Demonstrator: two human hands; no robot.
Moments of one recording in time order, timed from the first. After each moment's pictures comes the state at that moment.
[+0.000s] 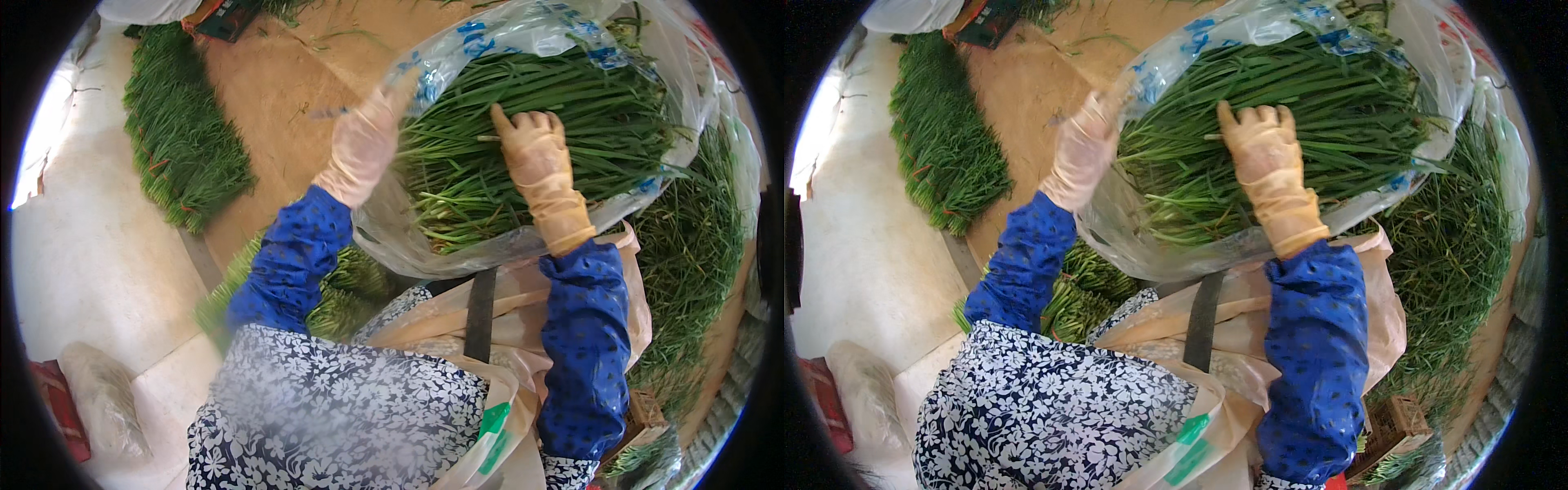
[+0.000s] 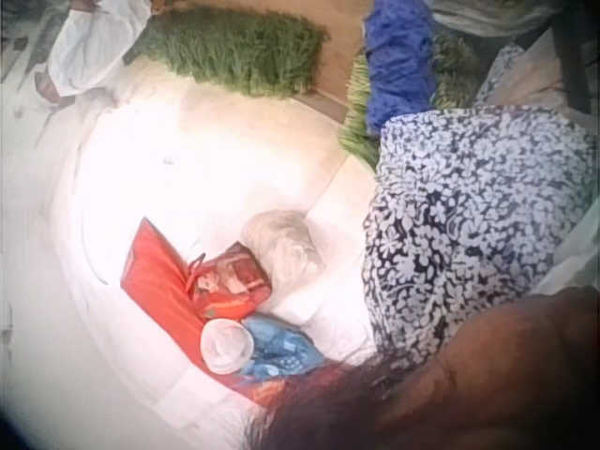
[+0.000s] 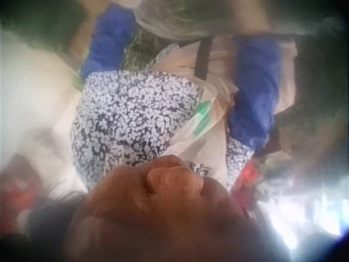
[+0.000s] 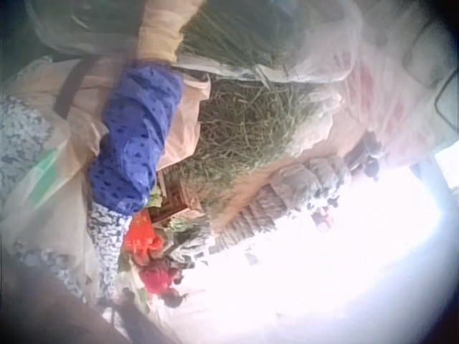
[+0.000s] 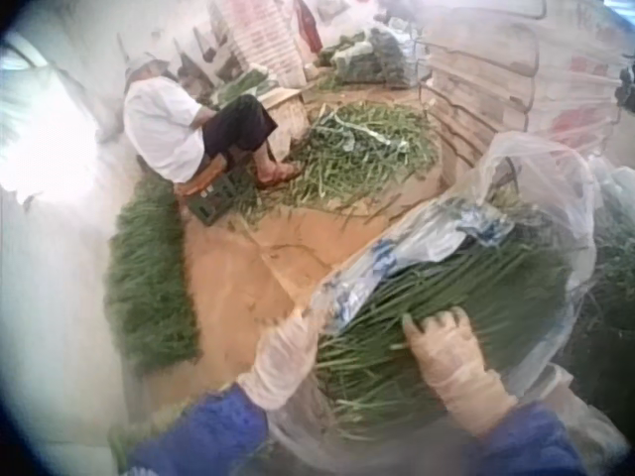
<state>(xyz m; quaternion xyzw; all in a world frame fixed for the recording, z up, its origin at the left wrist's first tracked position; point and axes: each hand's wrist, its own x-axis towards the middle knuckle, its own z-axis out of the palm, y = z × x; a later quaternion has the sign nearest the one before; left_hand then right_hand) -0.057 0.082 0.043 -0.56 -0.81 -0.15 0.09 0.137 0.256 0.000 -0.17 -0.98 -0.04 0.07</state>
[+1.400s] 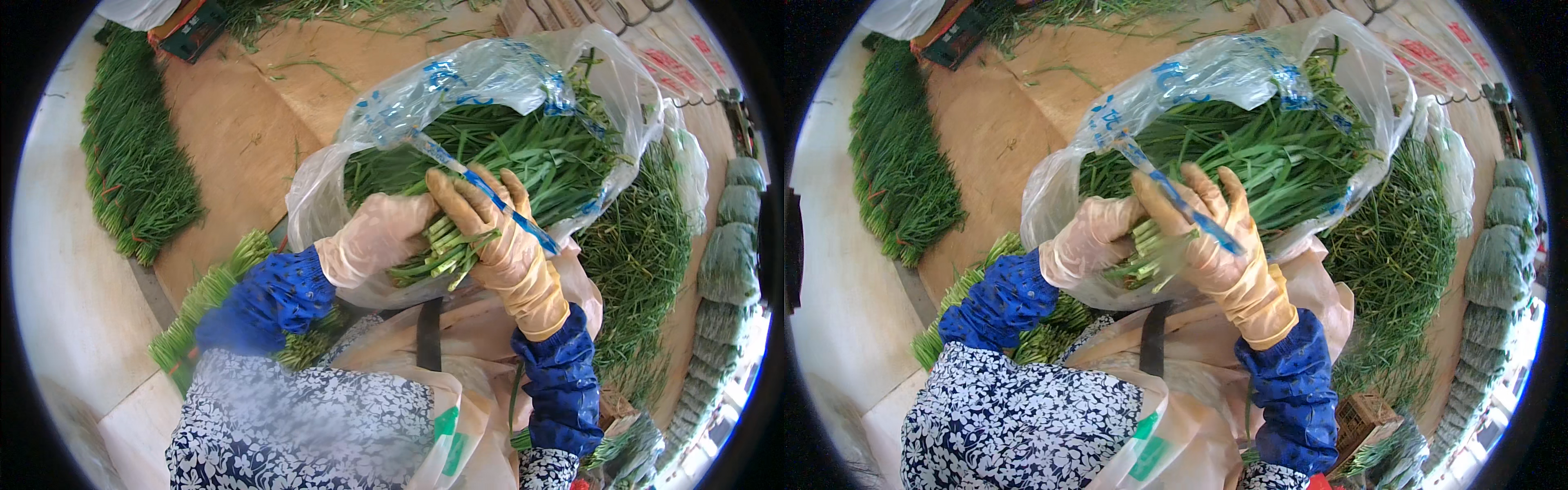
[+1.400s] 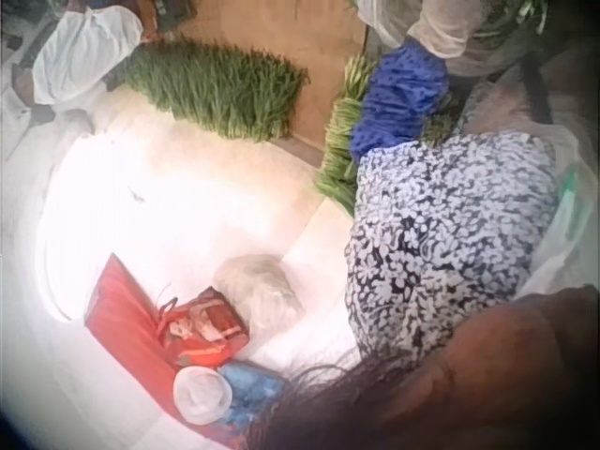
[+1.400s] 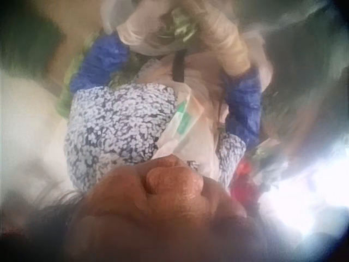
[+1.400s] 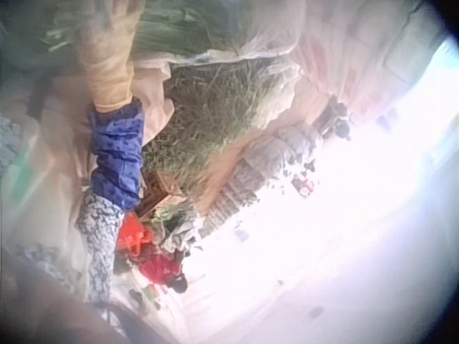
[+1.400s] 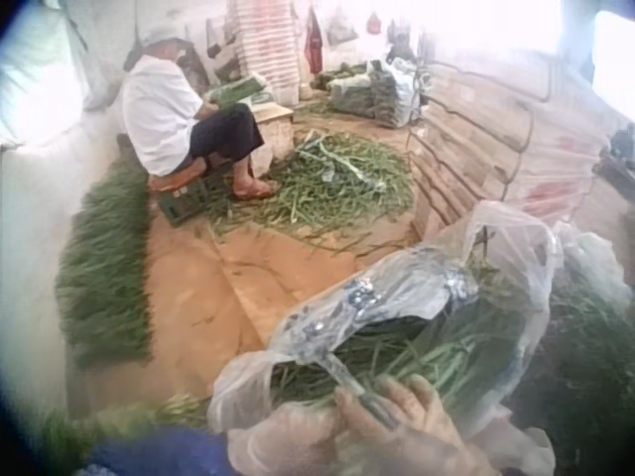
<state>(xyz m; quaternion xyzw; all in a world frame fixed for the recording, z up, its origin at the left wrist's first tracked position) 0.003 0.083 0.071 -0.64 -0.63 -0.36 -0.26 0.173 0.224 0.106 -0.05 -0.97 0.14 0.17</state>
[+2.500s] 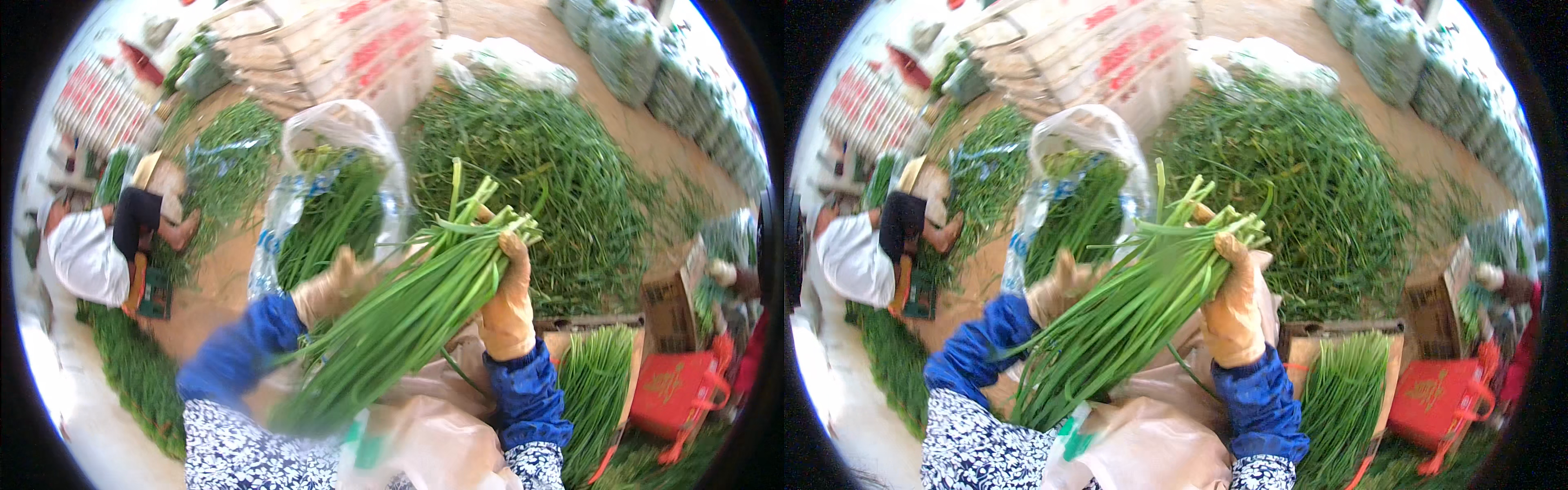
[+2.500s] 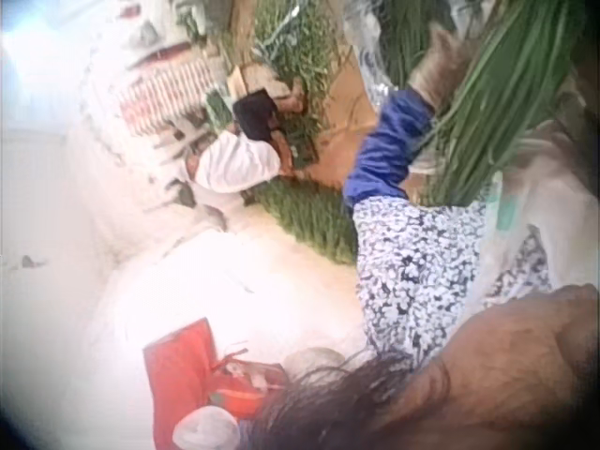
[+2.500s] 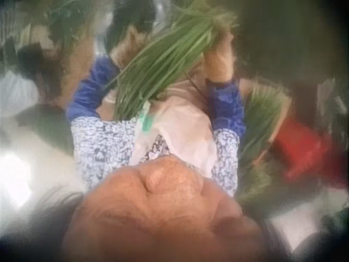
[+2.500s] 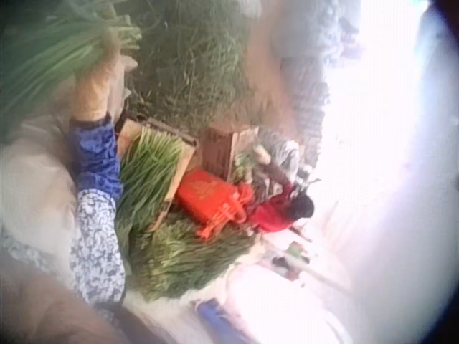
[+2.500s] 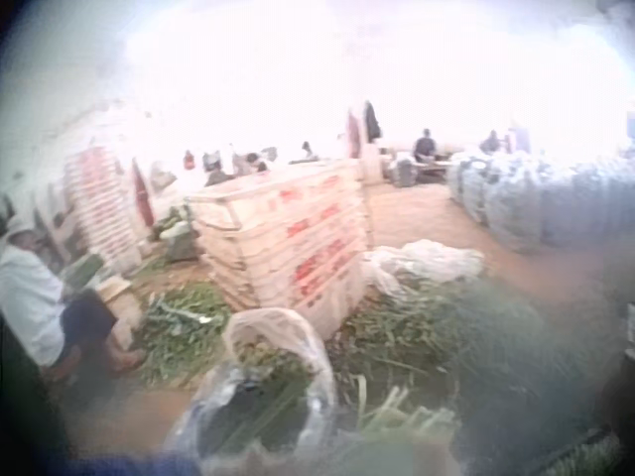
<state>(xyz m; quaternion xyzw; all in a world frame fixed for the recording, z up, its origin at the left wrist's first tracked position) 0.155 0.240 0.201 -0.55 -0.45 -0.18 -0.68 0.403 0.204 0.144 -0.19 -0.17 0.73 0.63</state>
